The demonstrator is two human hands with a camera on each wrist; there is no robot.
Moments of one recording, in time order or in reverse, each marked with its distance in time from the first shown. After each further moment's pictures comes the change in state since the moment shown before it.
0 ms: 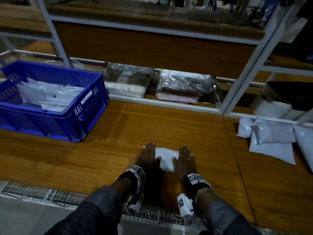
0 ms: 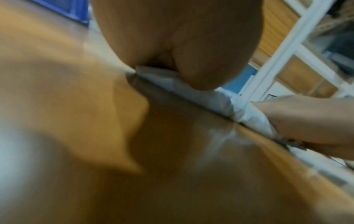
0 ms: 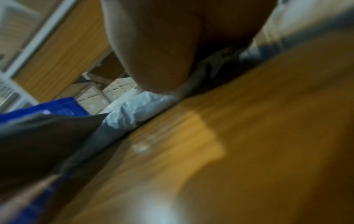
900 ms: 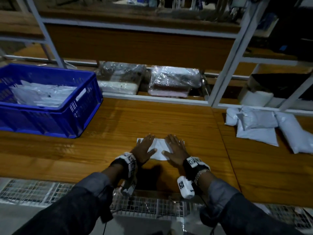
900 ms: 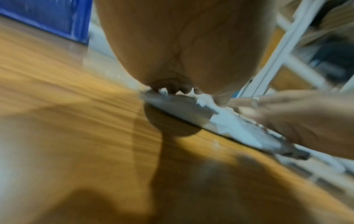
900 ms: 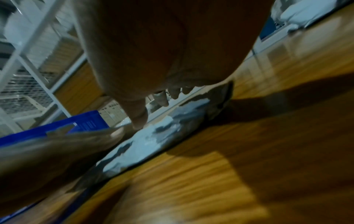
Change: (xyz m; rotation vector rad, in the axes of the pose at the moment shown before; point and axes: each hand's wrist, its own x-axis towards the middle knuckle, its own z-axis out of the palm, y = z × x) left_hand -0.036 0.020 -0.024 0.306 0.009 0.285; right_hand -0.015 0.013 -0.031 0.111 -0.167 -0.351
